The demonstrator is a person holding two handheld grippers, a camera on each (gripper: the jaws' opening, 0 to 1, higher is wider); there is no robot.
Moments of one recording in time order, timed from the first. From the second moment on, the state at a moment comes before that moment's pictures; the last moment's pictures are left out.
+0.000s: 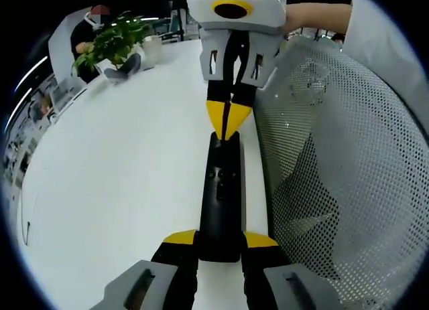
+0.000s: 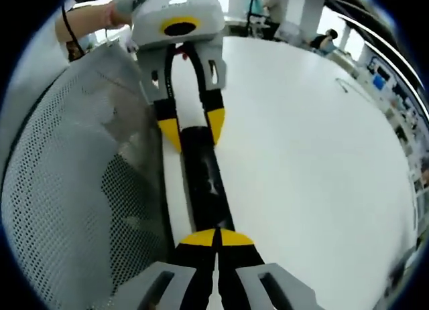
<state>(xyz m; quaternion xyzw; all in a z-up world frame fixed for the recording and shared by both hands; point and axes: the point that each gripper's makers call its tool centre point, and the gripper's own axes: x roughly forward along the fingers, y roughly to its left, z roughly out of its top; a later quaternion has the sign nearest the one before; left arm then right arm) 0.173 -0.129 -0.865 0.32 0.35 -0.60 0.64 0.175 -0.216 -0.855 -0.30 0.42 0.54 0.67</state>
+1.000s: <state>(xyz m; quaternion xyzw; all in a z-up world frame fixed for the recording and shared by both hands) 0.173 -0.128 -0.865 0.32 0.35 -0.60 0.64 0.169 -0.201 -0.854 -0.34 0.35 0.58 0.65</state>
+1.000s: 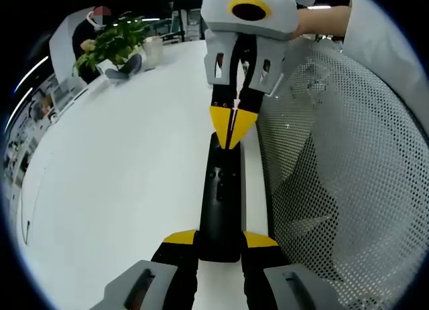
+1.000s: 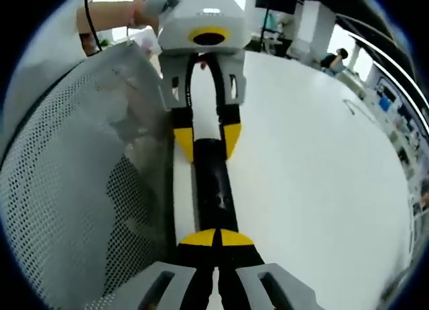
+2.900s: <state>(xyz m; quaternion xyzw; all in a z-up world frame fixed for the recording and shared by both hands) 0.172 -0.128 -0.865 0.31 0.35 -0.60 0.64 0.171 -0.195 -0.856 -0.36 0.38 0.60 0.60</state>
